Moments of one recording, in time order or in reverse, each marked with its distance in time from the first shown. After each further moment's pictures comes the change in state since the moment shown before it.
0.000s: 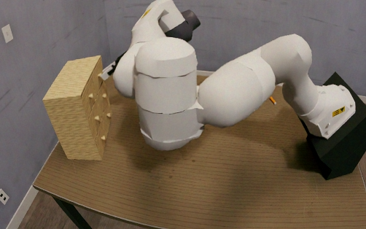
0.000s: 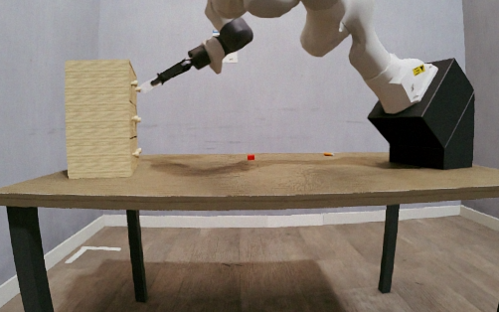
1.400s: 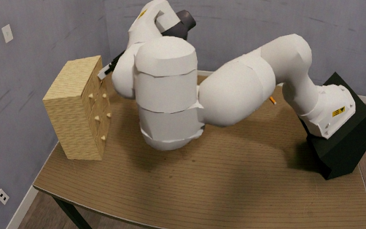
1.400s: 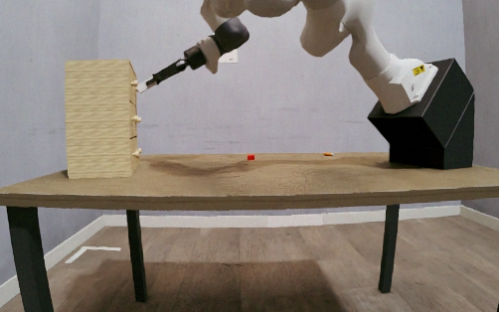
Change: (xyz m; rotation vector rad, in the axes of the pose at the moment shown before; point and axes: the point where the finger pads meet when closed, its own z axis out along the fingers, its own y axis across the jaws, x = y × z) arm -0.007 -0.002 0.013 0.008 0.001 0.007
